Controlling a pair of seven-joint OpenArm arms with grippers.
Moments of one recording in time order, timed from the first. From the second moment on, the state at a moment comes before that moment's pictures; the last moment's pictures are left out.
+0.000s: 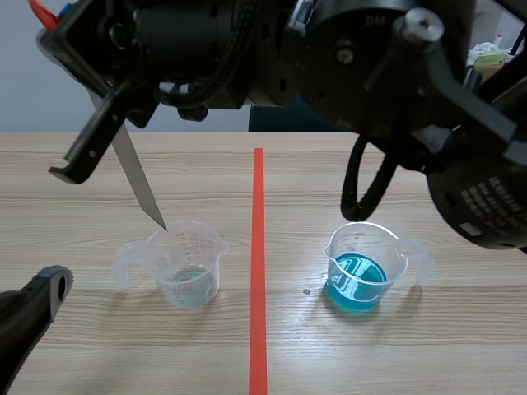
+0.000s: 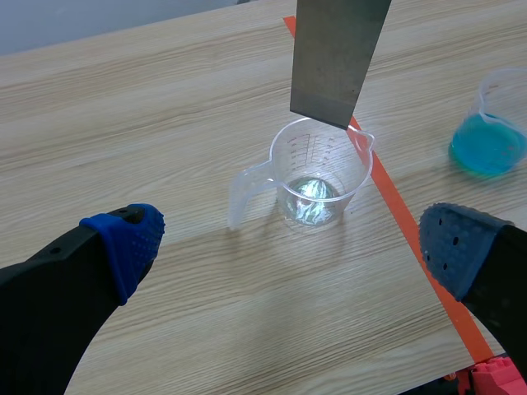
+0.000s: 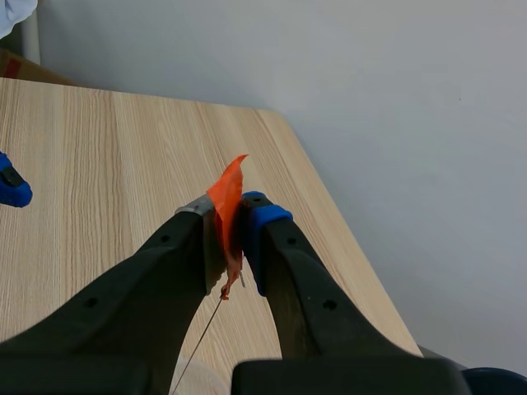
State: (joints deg) left arm 73.6 -24.8 -15.7 140.0 -19.4 -5.0 0.4; right arm 22.6 18.4 -47.7 115.4 14.6 18.3 -22.3
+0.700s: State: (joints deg) left arm 73.6 -24.8 -15.7 140.0 -19.4 -5.0 0.4; right arm 22.4 42.3 -38.2 122.0 28.2 26.8 -14.3
